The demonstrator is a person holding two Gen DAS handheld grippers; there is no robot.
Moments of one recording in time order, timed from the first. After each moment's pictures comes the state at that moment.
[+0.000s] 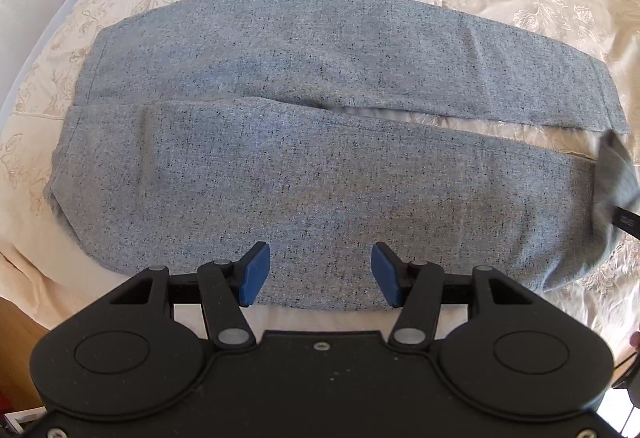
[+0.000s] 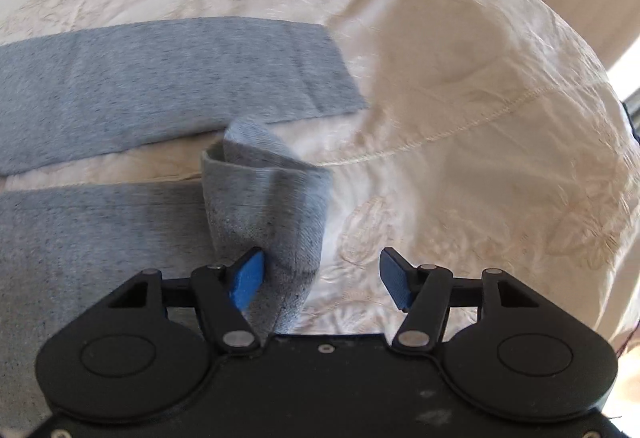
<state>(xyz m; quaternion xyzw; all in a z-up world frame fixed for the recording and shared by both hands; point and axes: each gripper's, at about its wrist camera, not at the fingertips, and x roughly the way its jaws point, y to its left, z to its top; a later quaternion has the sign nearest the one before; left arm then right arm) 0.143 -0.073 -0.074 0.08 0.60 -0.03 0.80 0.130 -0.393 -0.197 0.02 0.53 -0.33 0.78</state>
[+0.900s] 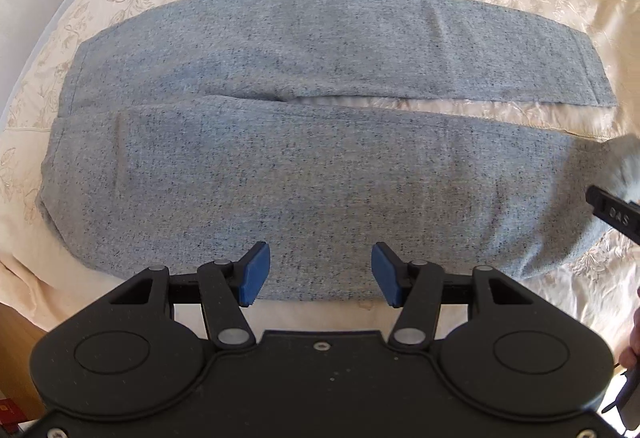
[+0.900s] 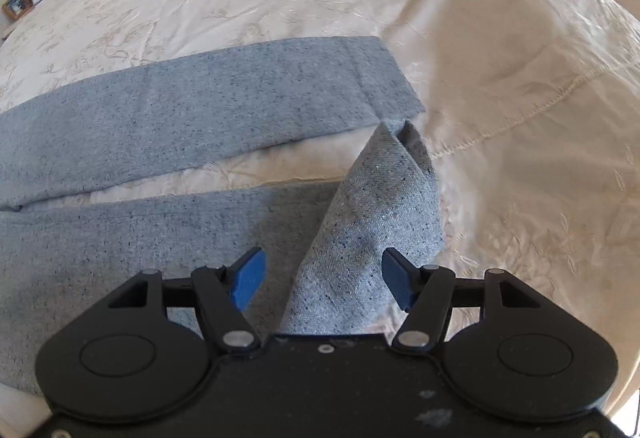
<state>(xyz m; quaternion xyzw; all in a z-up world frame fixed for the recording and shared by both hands) 0.130 -0.121 -0.081 0.11 0.60 -0.04 0.79 0.109 -0.394 -0.185 0.11 0.50 -0.20 0.84</state>
